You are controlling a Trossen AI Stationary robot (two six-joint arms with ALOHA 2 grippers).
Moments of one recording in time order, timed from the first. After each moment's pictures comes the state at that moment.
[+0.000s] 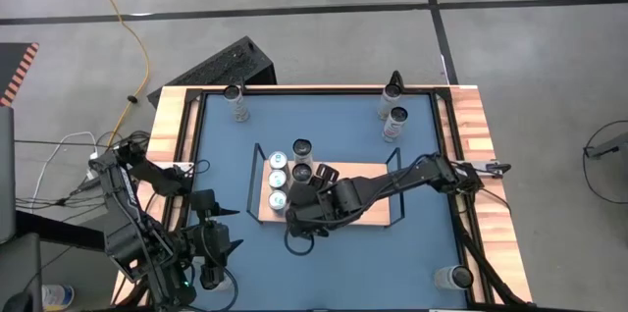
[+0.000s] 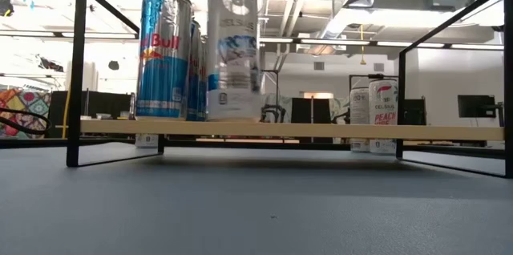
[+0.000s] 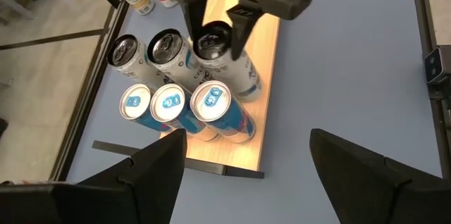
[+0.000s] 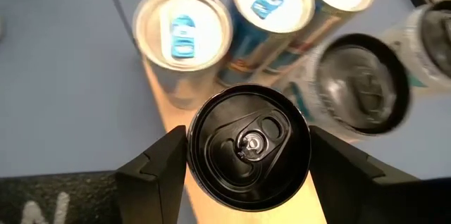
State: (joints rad) left arm -0.94 1.67 1.93 -1.55 -0.82 -0.86; right arm 0.35 2.23 2.35 -1.28 0.50 0.61
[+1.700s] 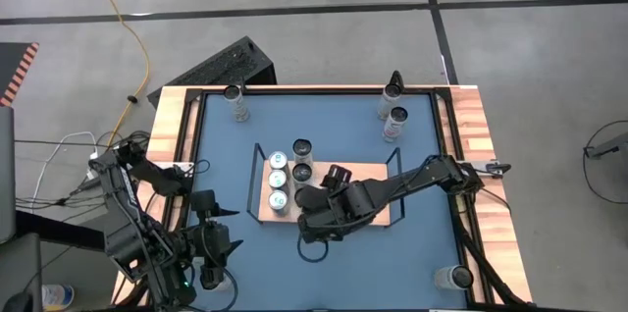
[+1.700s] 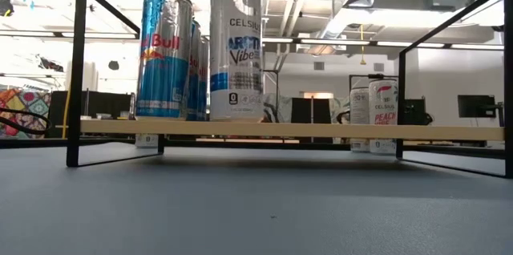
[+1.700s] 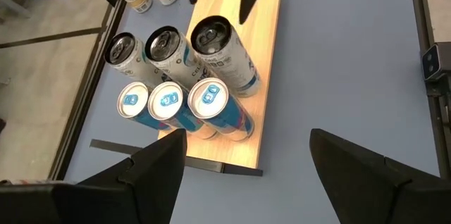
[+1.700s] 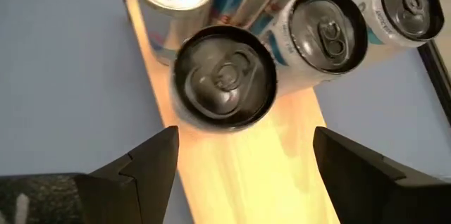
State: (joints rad) left arm -0.94 1.67 1.93 -1.55 -0.81 -0.86; right arm 0.39 2.18 2.35 -1.45 0.52 0.63
